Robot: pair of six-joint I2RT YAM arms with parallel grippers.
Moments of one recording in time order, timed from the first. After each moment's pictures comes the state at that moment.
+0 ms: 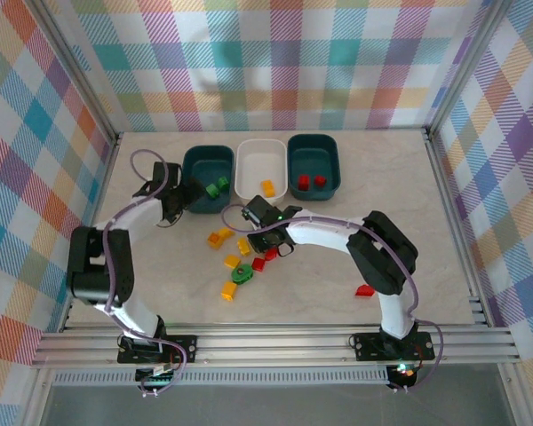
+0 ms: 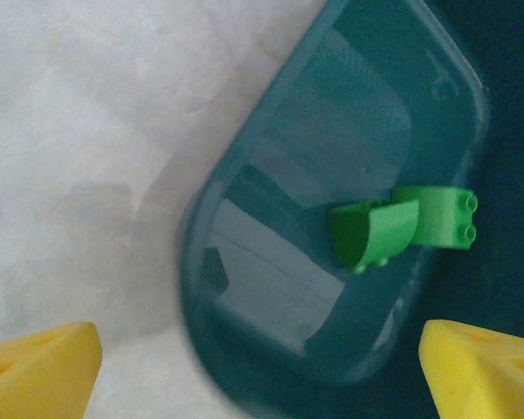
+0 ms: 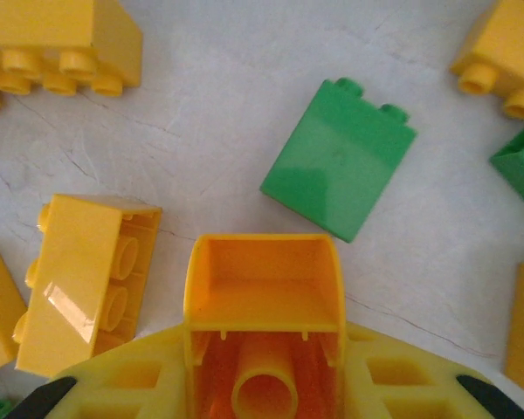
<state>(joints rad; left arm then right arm) -0.08 1.67 1.05 -0.29 0.02 -0.78 0.90 1.93 1.32 -0.49 0.10 0.25</state>
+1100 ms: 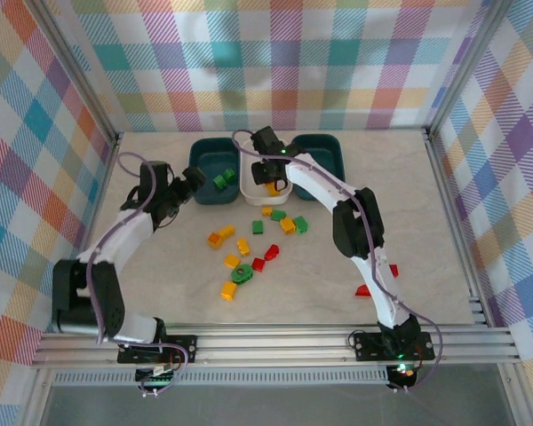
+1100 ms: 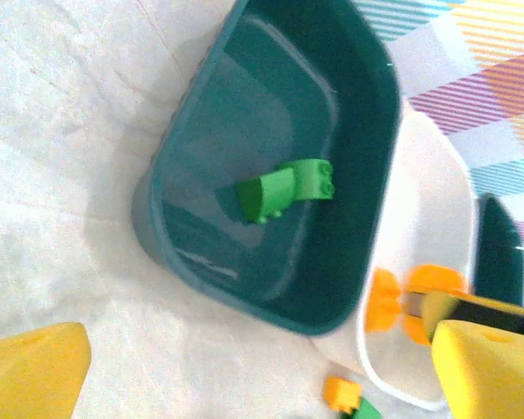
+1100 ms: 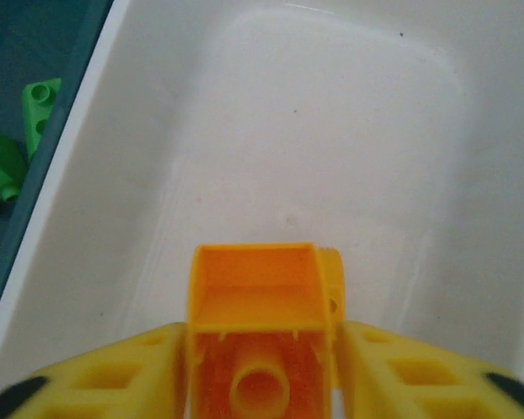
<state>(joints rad) -0.08 1.39 0.91 -0.20 0.16 -0.84 0.64 2.40 2.22 -0.81 0.14 0.24</state>
